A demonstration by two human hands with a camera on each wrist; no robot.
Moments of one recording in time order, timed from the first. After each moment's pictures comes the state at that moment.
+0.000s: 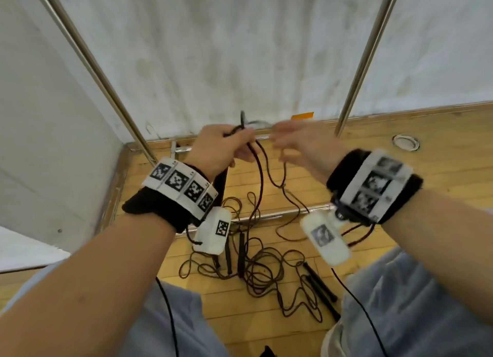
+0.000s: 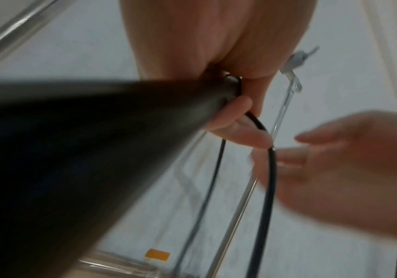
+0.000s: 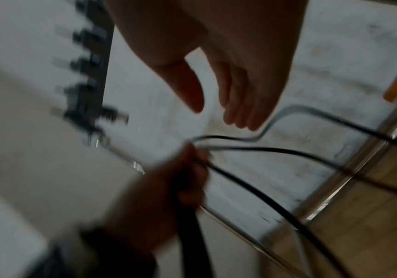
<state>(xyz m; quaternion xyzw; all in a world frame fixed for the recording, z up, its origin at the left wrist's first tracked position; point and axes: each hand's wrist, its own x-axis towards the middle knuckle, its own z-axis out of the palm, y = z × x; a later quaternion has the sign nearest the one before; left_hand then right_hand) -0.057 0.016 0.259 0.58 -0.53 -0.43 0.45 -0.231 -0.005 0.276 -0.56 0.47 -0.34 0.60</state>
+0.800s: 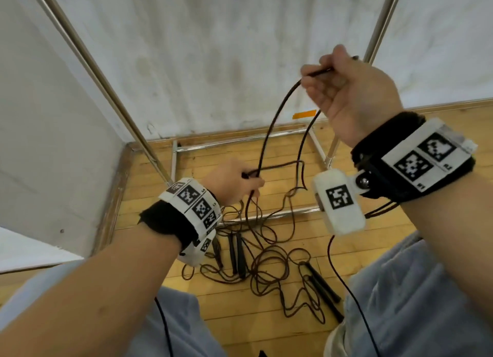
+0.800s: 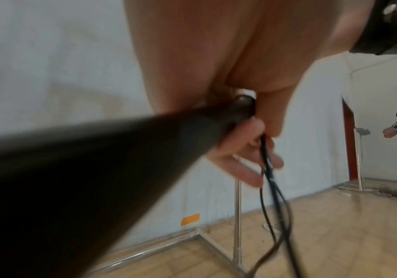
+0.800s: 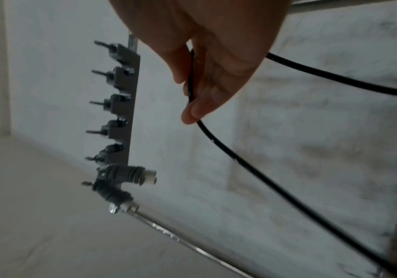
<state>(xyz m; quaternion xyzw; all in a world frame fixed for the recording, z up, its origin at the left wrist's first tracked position) -0.063 0.027 0.225 0.64 -0.67 -0.35 0.15 -0.255 -0.024 0.324 -0.36 0.30 -0.59 0.66</state>
